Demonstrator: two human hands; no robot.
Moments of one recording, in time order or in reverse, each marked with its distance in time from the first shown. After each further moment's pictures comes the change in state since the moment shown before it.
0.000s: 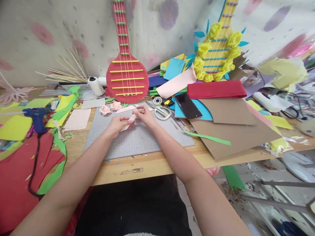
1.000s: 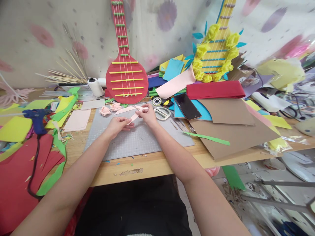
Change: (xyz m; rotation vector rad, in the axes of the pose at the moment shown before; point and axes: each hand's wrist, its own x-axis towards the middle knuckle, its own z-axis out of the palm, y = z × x) left_hand 0.000 -0.002 -0.005 0.104 -0.075 0.067; right_hand 0.005 -0.001 -0.011 -0.057 0.136 -0.061
